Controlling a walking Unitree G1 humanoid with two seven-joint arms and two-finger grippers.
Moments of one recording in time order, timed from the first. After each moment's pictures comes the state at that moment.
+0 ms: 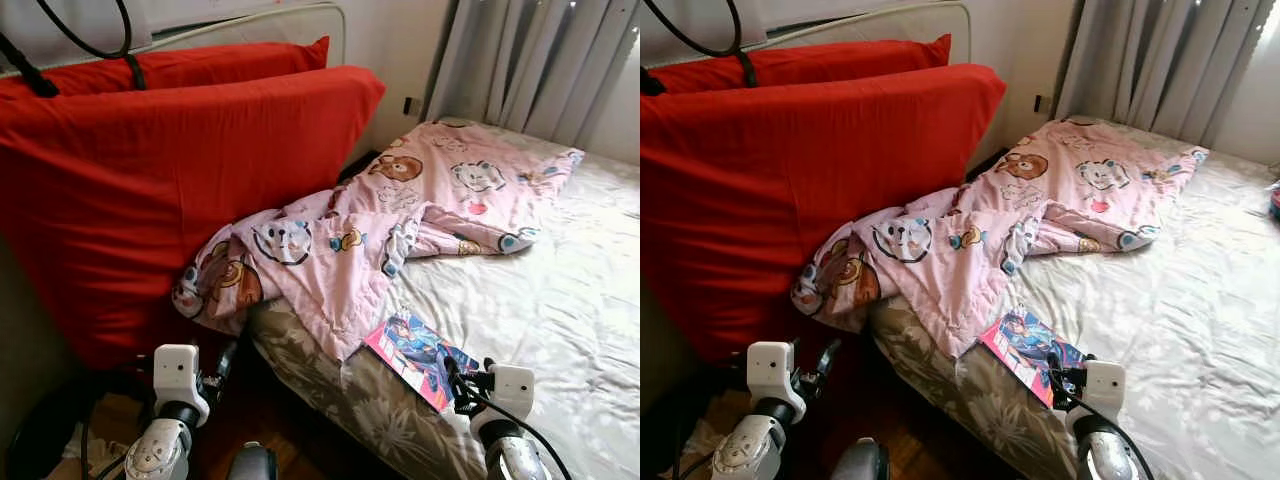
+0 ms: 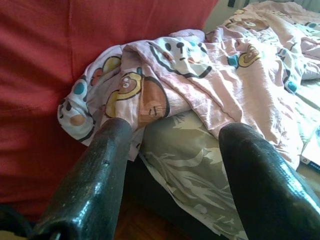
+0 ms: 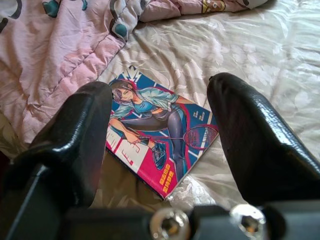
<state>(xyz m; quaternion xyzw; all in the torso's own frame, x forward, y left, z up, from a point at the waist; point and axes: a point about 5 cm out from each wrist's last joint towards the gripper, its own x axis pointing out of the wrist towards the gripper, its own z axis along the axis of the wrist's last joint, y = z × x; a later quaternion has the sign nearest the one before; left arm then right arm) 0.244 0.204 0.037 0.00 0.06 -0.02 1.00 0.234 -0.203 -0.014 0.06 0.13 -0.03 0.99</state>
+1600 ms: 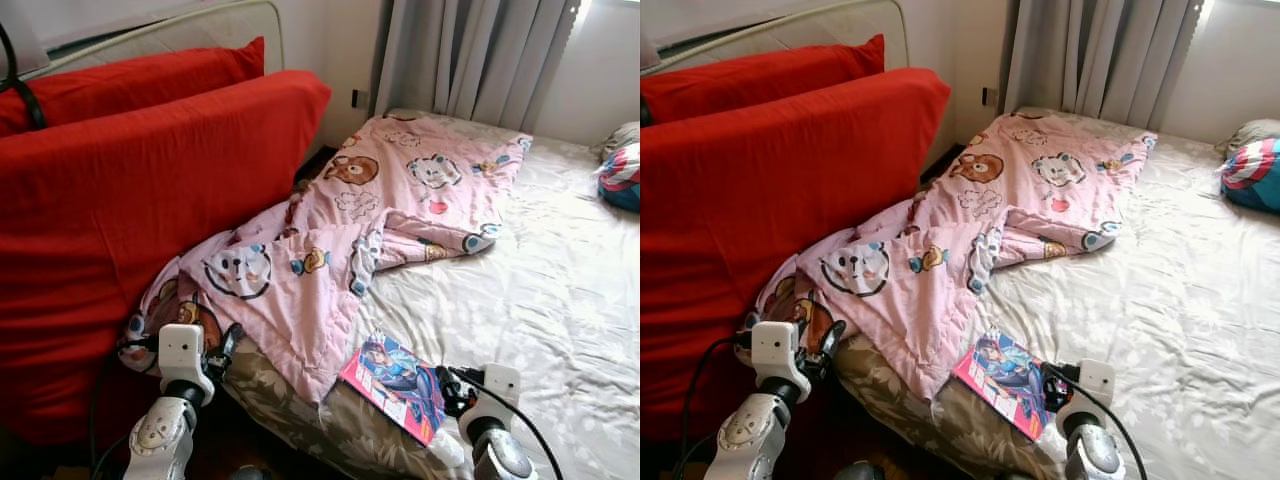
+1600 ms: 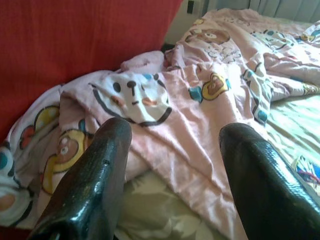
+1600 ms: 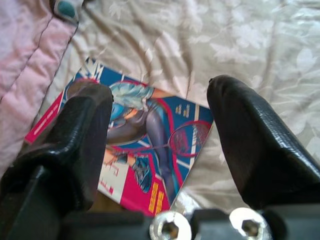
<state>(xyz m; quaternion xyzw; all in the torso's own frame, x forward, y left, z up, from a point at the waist) 0.258 0.198 0.052 0.00 0.04 -0.03 1.00 0.245 -0.193 -0.030 0.10 0.22 -0.05 0.97</state>
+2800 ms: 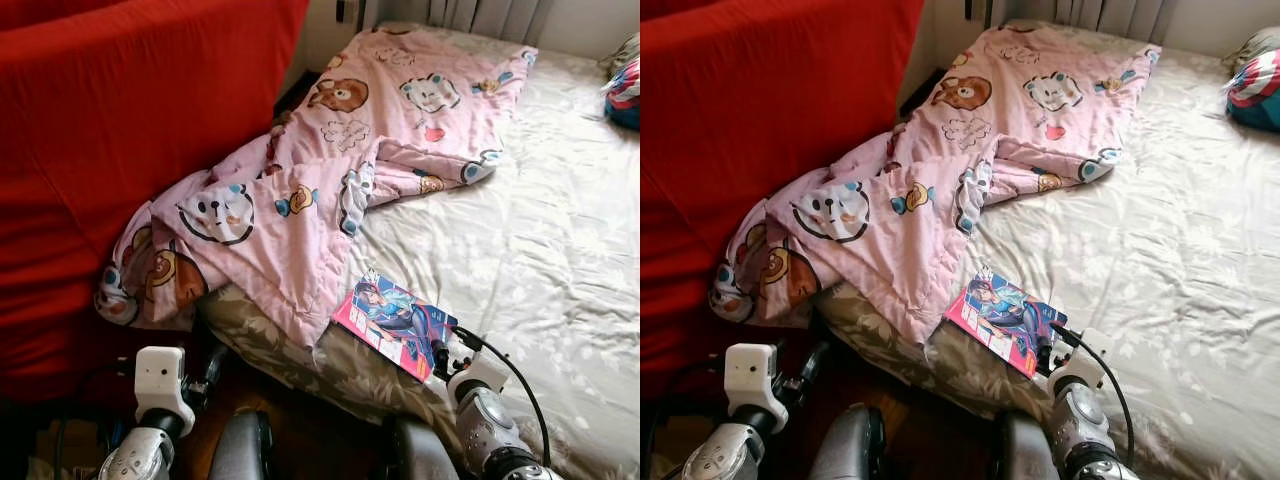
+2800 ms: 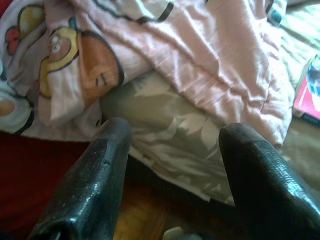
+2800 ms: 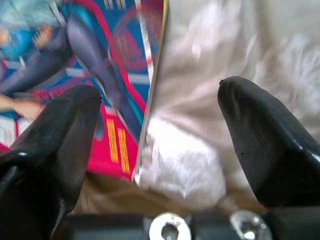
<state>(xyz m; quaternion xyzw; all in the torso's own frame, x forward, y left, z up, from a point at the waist) 0.218 0.211 0.061 0.01 0.07 -0.03 1.00 0.281 -0.184 -0.018 0.21 0.27 -0.14 0.93</state>
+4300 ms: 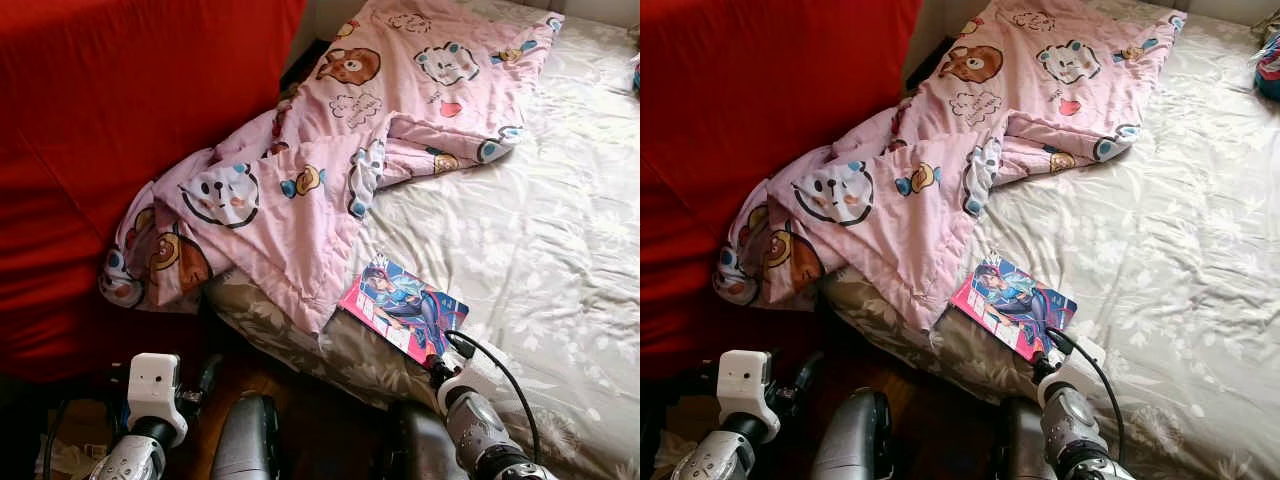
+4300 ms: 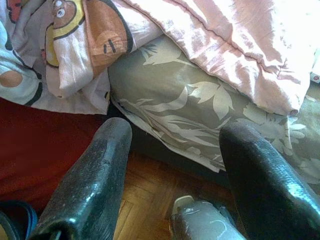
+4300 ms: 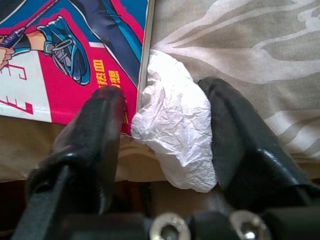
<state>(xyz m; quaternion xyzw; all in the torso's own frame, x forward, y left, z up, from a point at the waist) 0.209 0.216 0.060 0.02 0.09 -0.03 0.99 0.278 -0.176 -0.024 0.25 0.30 -0.14 0.91</state>
